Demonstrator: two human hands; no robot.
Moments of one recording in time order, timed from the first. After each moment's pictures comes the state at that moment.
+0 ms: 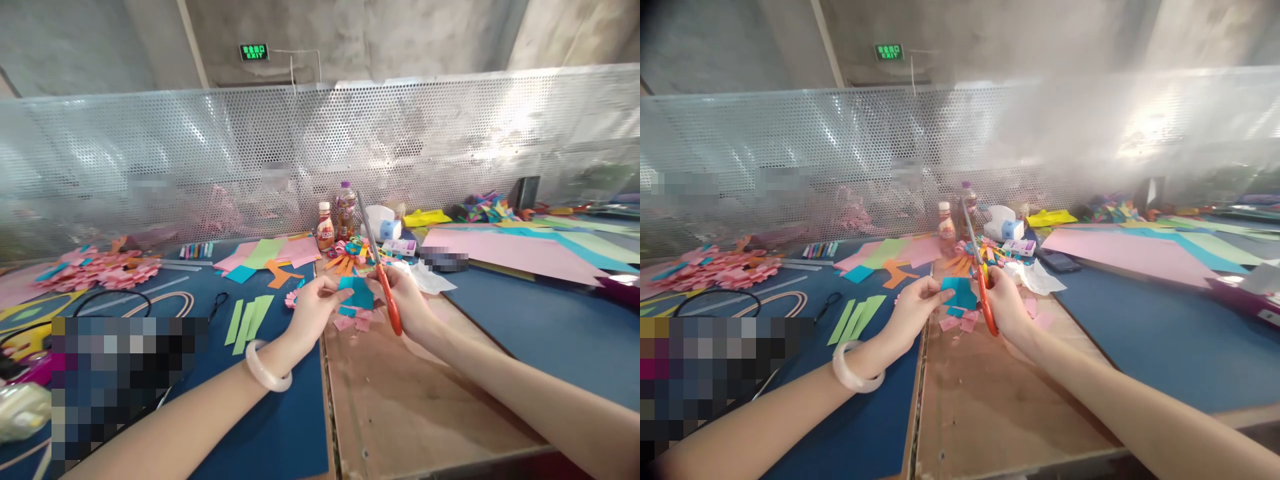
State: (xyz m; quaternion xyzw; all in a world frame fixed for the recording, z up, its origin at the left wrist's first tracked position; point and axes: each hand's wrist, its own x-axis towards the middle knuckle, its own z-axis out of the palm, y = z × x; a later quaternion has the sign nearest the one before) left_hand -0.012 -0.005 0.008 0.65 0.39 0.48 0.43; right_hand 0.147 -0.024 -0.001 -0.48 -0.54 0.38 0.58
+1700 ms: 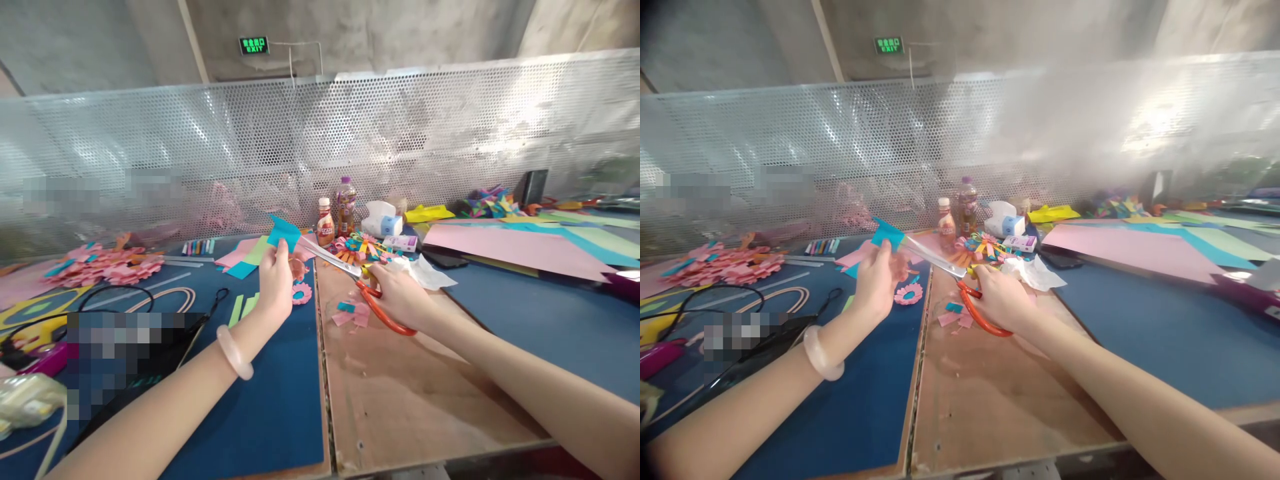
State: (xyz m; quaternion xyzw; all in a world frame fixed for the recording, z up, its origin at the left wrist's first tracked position) left_hand -0.038 0.024 0.040 0.47 0.37 0.69 0.42; right_hand 0.162 -0.024 0.013 -0.60 -0.77 -0.03 0.23
